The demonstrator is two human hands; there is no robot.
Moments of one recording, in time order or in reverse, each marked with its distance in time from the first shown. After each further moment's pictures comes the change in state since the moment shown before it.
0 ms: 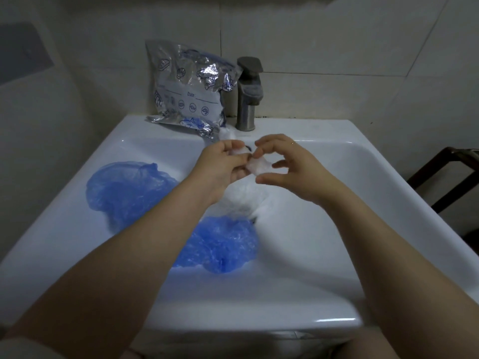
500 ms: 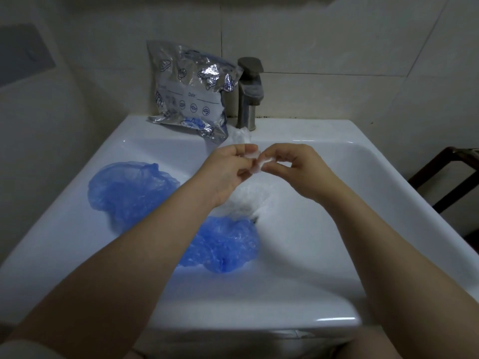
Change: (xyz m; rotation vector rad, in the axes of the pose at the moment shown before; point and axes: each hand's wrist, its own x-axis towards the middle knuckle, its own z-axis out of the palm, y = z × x) left_hand -0.005 -0.001 0.005 0.046 -0.110 -0.047; right_hand 0.002 0.004 0.001 -0.037 0.056 -0.046
